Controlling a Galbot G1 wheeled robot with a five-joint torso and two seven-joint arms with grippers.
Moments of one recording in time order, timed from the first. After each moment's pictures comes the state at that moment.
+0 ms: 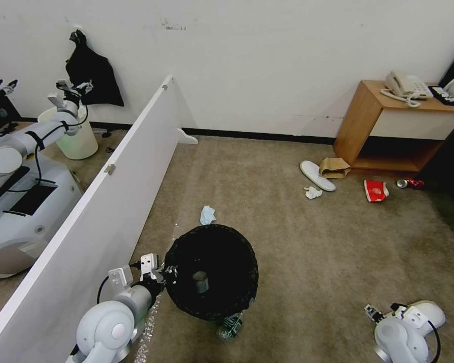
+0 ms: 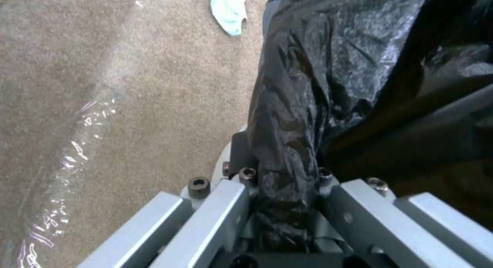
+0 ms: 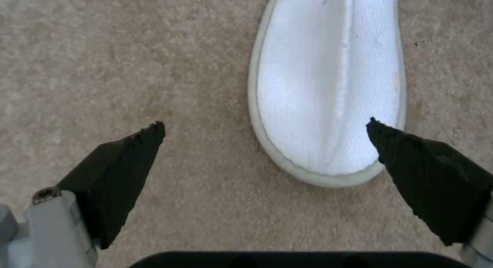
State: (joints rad) left arm 1.43 -1.15 -0.42 -2.09 -0.99 0.59 -0.33; right arm -1.39 1.23 0.72 1.53 1.03 -0.40 0.77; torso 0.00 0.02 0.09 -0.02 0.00
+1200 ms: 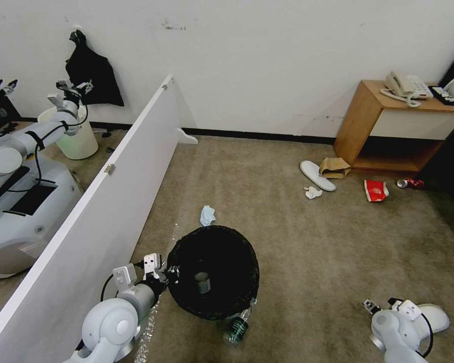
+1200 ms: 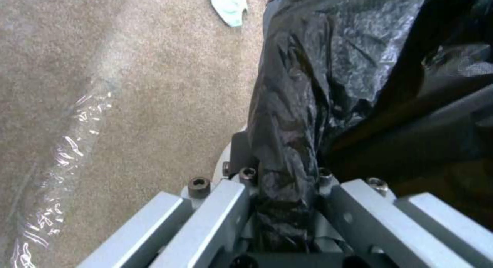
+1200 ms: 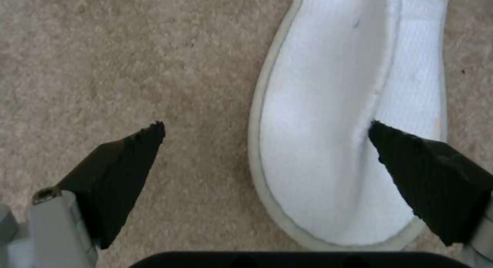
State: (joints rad) left arm 1.41 -1.15 -0.39 -2.05 -0.99 0.59 -0.33; right arm -1.26 1.23 0.72 1.34 0.97 -0.36 0.68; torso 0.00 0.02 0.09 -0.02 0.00
